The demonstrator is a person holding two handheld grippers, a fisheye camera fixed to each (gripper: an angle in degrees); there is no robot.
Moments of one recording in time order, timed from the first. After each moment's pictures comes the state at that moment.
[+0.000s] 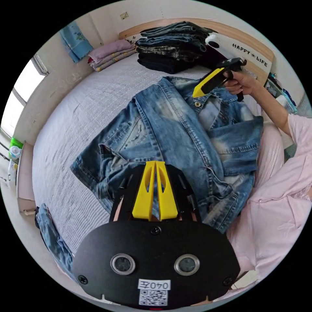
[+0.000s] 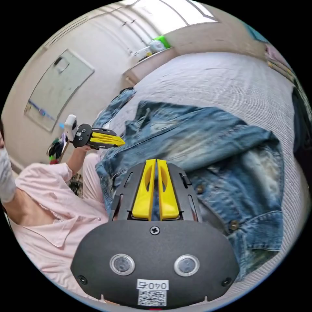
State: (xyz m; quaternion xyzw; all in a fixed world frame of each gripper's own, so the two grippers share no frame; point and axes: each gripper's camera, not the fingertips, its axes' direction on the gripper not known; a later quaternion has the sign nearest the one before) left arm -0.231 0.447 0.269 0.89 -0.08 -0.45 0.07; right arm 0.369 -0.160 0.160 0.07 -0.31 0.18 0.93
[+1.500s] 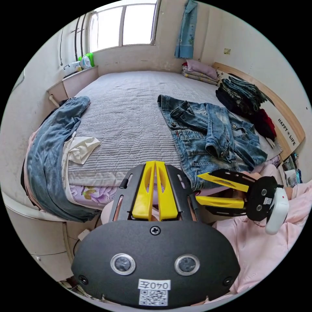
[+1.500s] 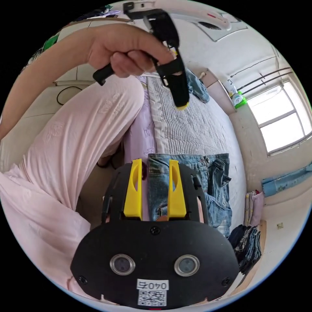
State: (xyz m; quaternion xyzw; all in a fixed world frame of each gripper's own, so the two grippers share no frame) left arm -0.198 0.072 0.473 0.83 0.18 -0.49 -0.19; right arm -0.188 -0.193 0.612 0.07 0.08 -0.24 0.97
